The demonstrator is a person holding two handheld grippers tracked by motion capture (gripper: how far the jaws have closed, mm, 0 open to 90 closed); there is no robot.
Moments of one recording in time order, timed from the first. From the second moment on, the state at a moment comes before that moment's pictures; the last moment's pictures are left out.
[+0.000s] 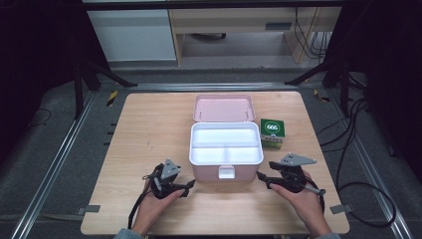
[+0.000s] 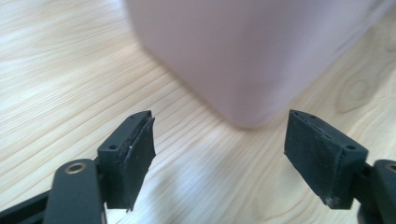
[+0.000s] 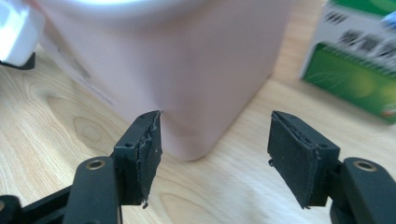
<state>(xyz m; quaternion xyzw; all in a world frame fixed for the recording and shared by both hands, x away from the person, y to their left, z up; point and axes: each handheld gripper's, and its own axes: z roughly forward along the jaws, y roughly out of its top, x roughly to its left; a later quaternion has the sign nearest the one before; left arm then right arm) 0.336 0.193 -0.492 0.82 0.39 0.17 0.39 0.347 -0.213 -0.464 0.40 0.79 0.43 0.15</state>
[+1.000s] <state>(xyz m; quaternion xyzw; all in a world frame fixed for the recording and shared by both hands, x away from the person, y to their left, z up) 0.356 0.254 -0.514 0.79 0.48 0.20 0.33 0.457 -0.172 -0.314 0.26 0.87 0.40 0.11</state>
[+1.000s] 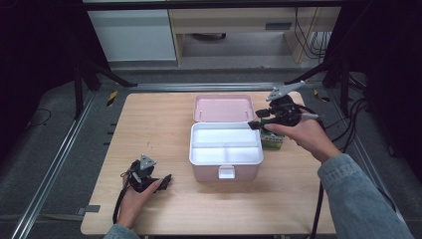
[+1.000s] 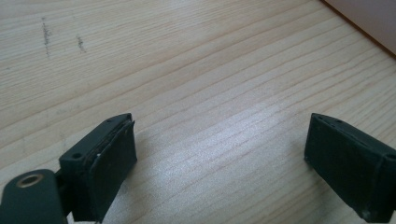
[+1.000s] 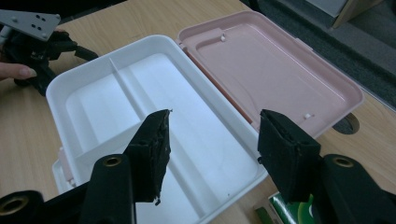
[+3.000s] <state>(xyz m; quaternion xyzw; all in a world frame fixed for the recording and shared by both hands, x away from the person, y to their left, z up) 0.356 0.251 -0.514 0.79 0.48 0.20 0.32 0.473 -0.051 -0.363 0.07 0.96 0.25 0.02</state>
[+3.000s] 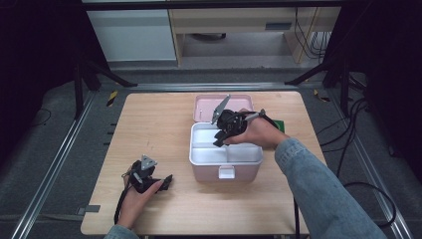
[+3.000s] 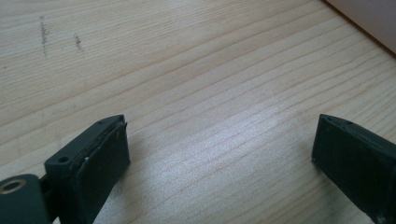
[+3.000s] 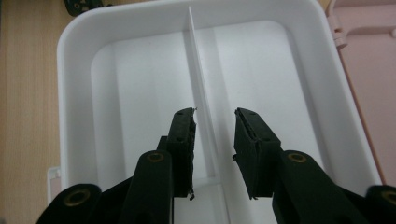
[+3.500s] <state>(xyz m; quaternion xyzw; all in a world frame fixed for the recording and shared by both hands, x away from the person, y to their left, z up) 0.356 0.251 -0.514 0.79 0.48 0.20 0.32 0.475 -0.050 -0.372 0.05 0.97 0.22 0.01</state>
